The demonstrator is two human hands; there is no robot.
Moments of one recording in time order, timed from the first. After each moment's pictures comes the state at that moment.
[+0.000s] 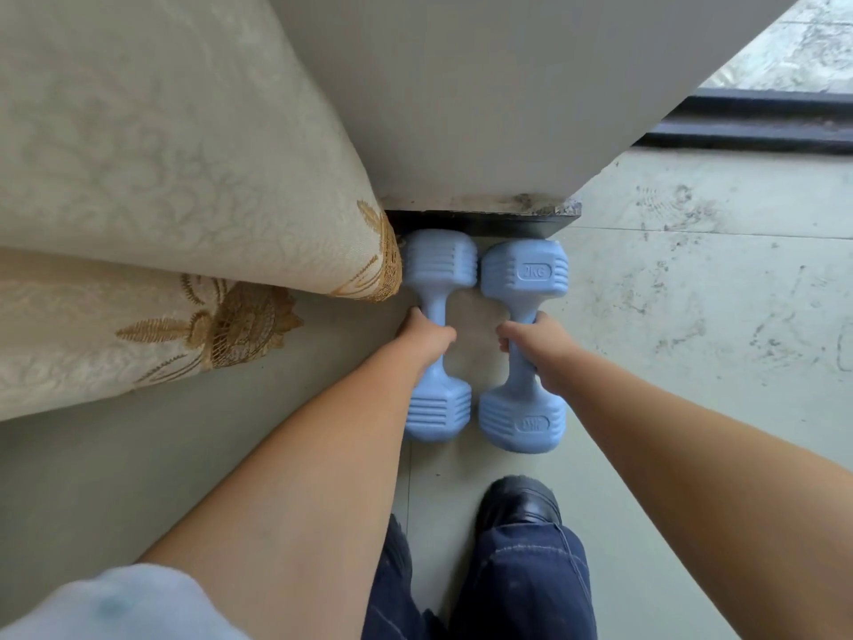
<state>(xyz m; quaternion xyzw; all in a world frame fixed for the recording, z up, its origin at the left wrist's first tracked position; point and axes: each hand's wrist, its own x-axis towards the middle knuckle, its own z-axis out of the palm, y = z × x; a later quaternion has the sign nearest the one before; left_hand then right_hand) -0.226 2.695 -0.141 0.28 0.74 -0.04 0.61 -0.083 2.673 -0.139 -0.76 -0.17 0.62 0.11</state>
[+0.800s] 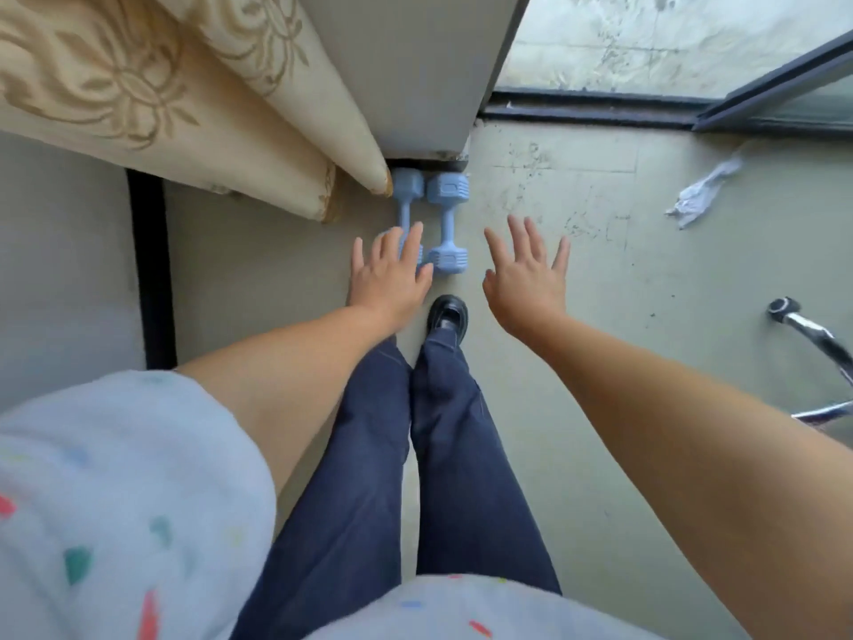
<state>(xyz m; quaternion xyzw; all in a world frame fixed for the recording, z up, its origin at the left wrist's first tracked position) -0.222 2.572 0.303 0.72 0.61 -0.15 0.29 -0.048 2.551 0.317 -0.69 -0.64 0.27 -0.21</state>
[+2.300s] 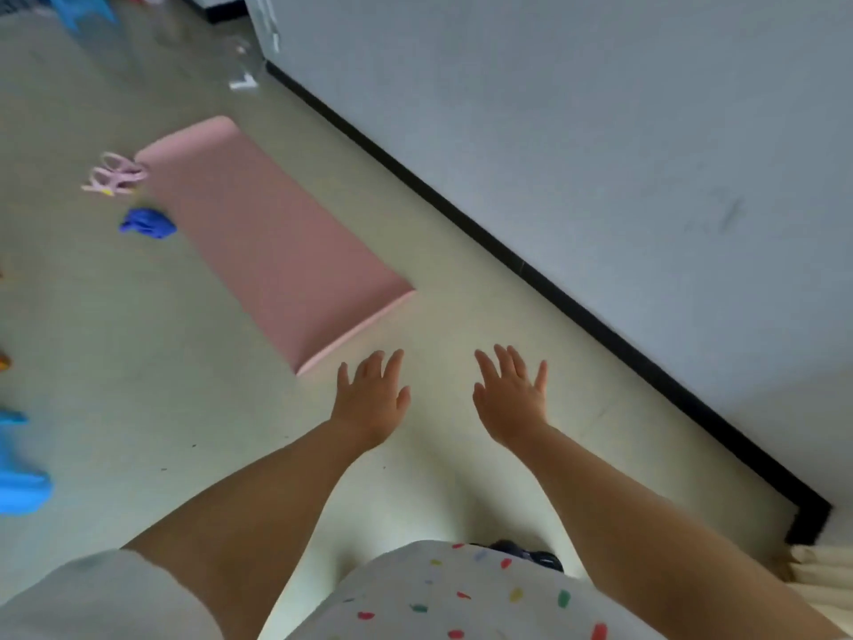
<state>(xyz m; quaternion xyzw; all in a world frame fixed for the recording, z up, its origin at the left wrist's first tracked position) 0.013 1.980 0.584 -0.29 0.94 0.11 0.14 -0.115 2.132 0.582 0.37 -0.91 0.00 -0.18</state>
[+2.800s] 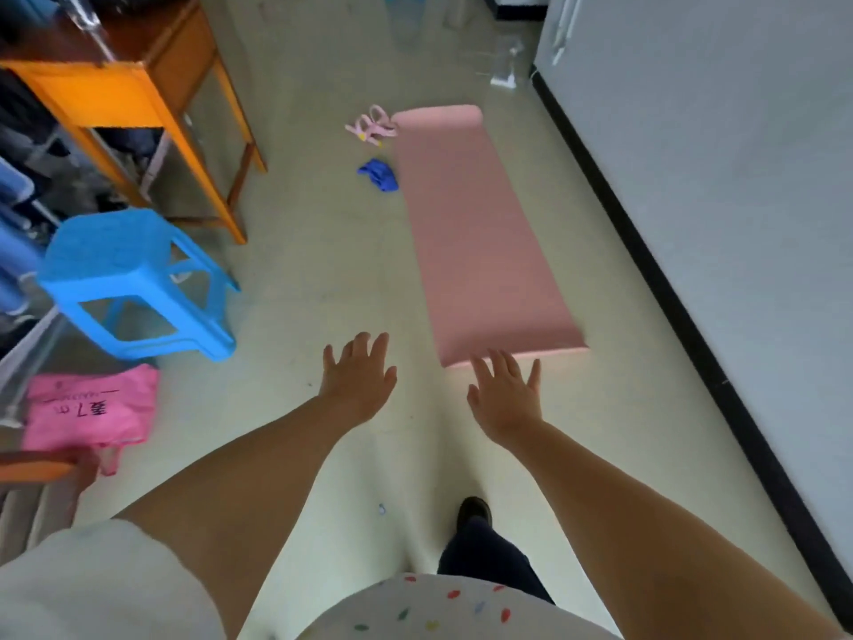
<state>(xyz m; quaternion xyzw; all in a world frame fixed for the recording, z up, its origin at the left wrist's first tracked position) 0.275 1.774 0.603 -0.56 0.82 0.11 0.10 0.083 1.850 0.588 0.62 -0.76 -0.06 -0.16</state>
